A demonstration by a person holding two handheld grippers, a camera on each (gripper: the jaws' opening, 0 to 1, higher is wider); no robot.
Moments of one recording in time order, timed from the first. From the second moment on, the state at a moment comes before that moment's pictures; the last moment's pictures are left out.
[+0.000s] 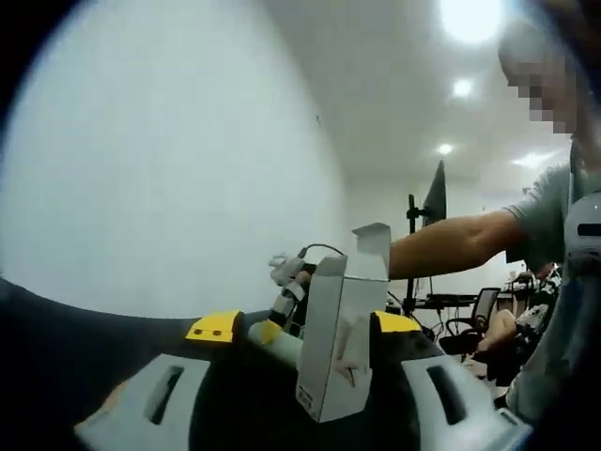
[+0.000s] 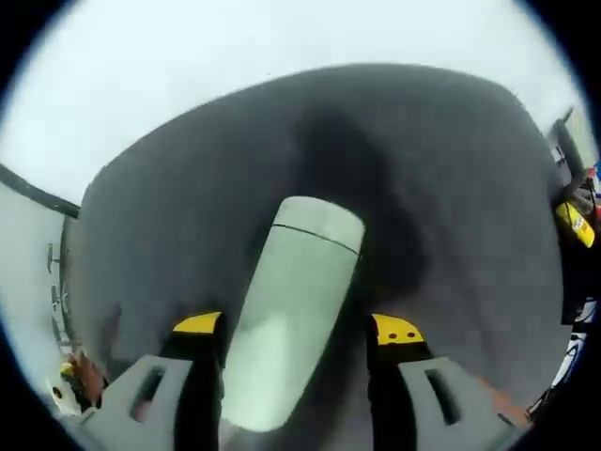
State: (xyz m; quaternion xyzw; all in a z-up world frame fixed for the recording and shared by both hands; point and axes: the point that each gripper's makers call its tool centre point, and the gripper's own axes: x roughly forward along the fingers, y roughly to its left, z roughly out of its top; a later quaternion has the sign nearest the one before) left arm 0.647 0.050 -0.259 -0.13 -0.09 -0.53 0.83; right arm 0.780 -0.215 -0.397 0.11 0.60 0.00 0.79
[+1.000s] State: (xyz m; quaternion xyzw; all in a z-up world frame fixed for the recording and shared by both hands) left arm 0.644 0.040 -0.269 -0.12 -0.07 -0.54 0.83; right arm 0.802 -0.242 -0.382 0.13 0.52 0.05 0.85
